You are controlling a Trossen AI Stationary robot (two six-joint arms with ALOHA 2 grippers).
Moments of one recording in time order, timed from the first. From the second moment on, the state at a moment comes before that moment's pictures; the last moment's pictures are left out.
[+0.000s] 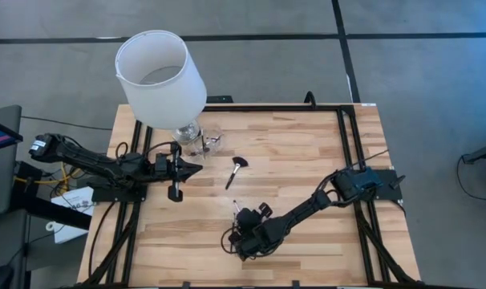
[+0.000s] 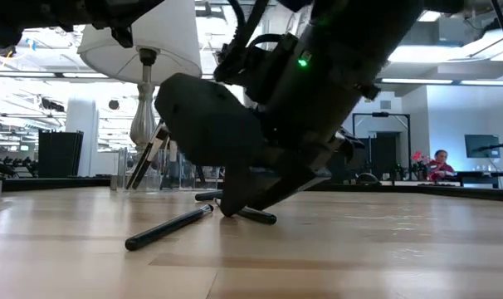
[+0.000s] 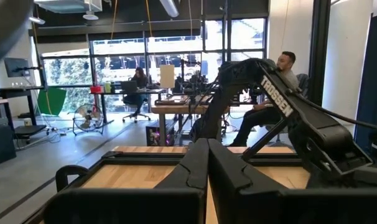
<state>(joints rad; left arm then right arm) -0.25 0.79 0.25 0.75 -0.30 0.12 0.47 2.36 1.64 -0.62 0.67 1.13</state>
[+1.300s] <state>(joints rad) -0.31 1.32 0.25 0.72 -0.22 -0.02 0.34 2.24 1.63 -0.45 0.51 0.60</state>
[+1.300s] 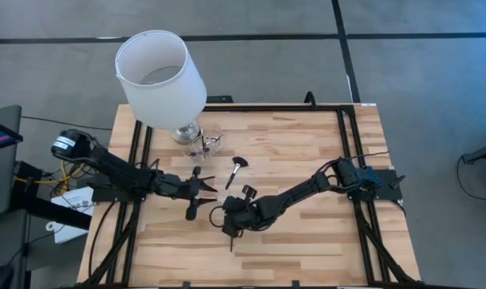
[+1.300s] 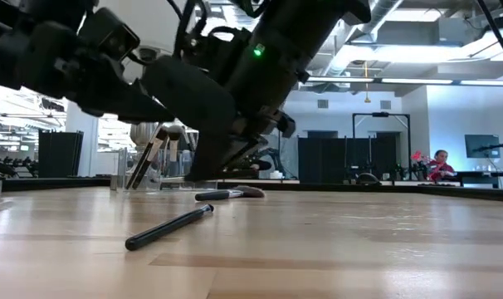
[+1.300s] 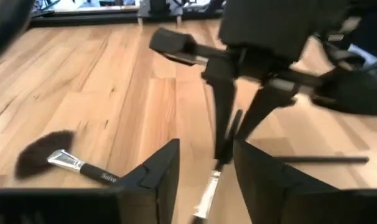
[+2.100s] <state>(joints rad) -0.31 1.35 0.25 0.64 -0.12 -0.09 0.33 2.24 1.63 -0.28 0.50 0.47</state>
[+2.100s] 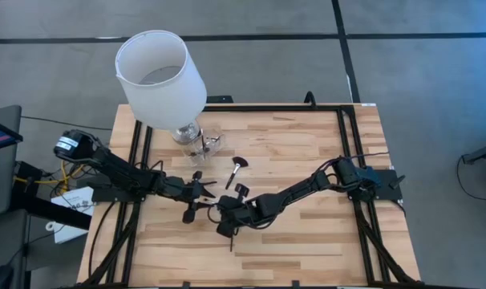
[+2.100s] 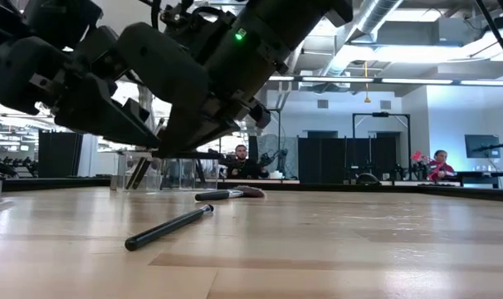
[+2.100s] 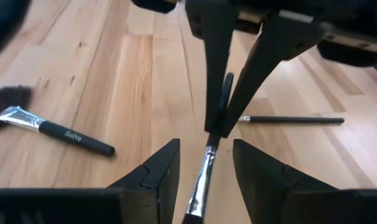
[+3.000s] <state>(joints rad) -0.31 1.36 0.25 0.60 -0.08 -0.08 0.33 2.24 1.63 -0.25 0.50 0.44</state>
